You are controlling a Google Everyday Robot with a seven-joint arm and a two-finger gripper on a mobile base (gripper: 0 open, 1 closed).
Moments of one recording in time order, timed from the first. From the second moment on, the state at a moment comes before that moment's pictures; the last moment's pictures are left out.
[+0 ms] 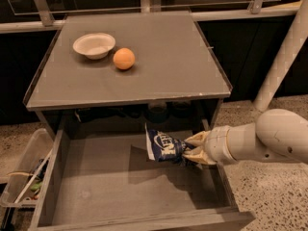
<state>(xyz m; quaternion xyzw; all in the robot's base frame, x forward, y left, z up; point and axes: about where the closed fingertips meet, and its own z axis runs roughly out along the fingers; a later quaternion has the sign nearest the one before) 0.470 -0.119 0.706 -0.58 0.72 0.14 0.36</state>
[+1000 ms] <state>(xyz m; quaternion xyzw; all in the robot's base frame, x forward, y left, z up) 0.486 -0.080 0.660 -0.58 0.72 0.17 0.34</state>
